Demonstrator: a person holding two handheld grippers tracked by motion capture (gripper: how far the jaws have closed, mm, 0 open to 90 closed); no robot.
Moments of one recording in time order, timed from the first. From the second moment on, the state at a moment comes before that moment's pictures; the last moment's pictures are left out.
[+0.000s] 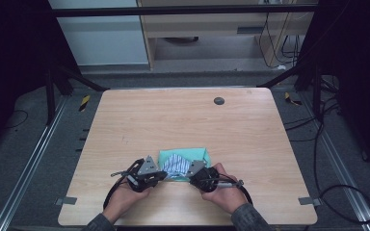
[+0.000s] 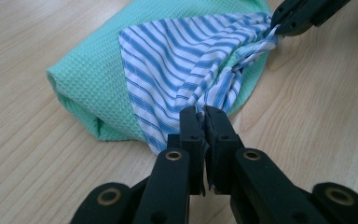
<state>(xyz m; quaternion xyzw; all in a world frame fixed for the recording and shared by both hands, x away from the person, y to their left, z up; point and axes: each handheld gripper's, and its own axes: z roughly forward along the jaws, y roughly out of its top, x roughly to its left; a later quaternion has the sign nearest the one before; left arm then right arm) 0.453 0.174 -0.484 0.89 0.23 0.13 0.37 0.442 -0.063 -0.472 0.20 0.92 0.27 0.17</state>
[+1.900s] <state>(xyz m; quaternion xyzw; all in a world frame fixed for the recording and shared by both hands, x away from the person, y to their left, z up) 0.440 0.213 -0.477 0.86 0.31 0.13 0.38 0.432 -0.146 -0.474 0.33 0.87 0.30 0.20</state>
